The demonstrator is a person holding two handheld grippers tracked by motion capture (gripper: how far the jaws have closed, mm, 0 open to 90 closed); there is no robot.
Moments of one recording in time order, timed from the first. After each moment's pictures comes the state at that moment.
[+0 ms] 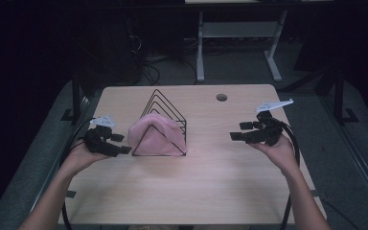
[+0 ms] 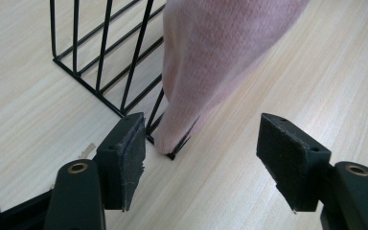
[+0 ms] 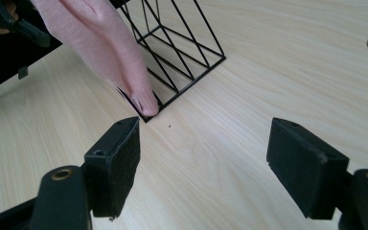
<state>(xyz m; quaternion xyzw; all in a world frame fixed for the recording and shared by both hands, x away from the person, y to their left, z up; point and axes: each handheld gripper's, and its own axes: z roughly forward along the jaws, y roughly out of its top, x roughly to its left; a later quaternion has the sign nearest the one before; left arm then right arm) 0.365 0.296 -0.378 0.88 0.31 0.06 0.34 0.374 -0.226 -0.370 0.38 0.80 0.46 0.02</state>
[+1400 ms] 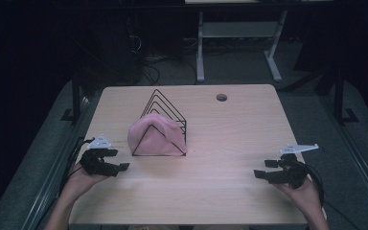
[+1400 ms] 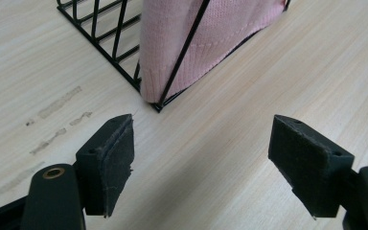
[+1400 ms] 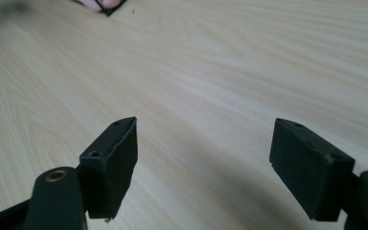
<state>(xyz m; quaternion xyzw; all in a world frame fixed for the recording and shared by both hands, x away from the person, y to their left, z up) 0.311 0.301 -0.417 0.85 0.37 0.11 0.35 0.285 -0.286 -0.448 0.45 0.80 0.41 0.03</state>
